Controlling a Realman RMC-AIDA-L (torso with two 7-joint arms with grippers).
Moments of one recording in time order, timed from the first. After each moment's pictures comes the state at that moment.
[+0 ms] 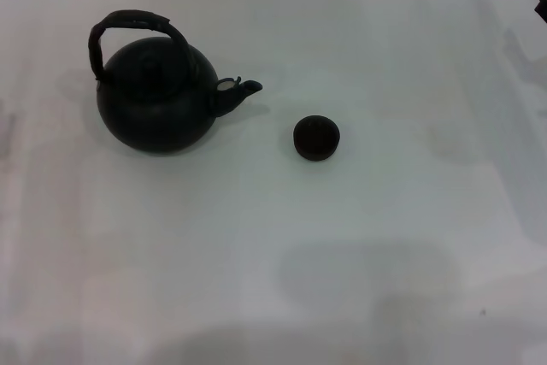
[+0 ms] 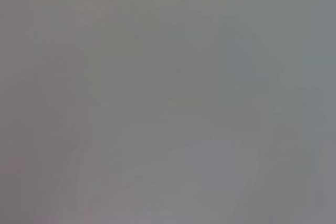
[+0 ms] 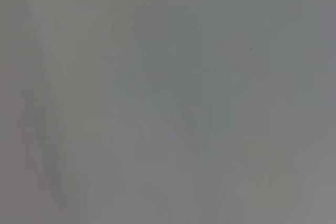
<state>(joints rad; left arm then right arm) -0.20 -2.08 2.83 0.24 -1.61 1.46 -0.26 0.46 2.02 -0.93 -0.03 2.53 1.12 -2.63</state>
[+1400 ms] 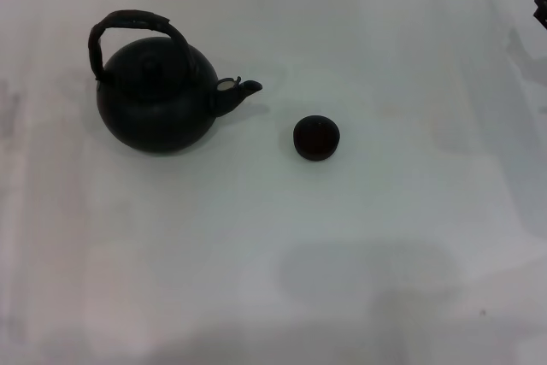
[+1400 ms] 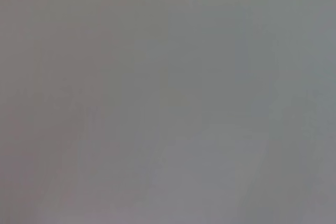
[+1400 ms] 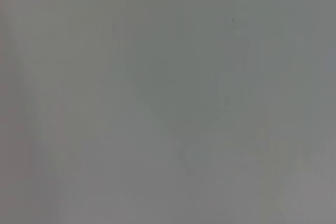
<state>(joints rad) -0.28 -2.08 2.83 0.19 -1.64 1.38 -0.32 0.48 2.03 -0.92 -0.03 2.54 1.02 -2.62</state>
